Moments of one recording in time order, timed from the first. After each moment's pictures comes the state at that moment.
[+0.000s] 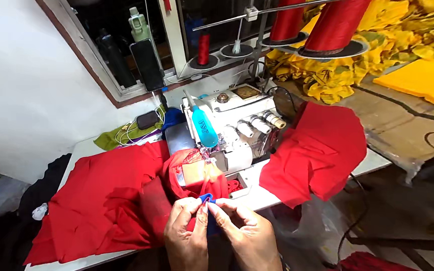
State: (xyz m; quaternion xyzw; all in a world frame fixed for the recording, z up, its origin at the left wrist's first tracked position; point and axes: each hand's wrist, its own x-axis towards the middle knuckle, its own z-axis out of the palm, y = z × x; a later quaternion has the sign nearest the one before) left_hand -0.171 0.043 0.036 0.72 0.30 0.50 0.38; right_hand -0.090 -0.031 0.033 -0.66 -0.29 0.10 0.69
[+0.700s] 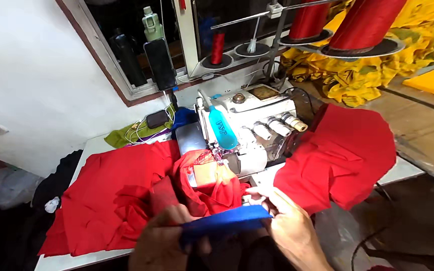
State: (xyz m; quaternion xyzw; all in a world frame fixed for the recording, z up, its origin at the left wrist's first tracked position) left_hand -0.222 0.072 0.088 0.46 0.03 0.36 0.81; right_hand -0.021 -0.045 -0.013 -0.74 -0.40 -0.04 0.54
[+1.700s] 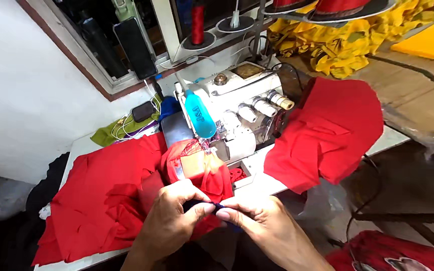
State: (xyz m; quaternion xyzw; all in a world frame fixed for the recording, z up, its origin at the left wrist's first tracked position) left_hand -0.184 0.118 0.085 0.90 0.13 0.16 0.39; right_hand -0.043 -0.048 0.021 -0.65 -0.47 0.13 0.58
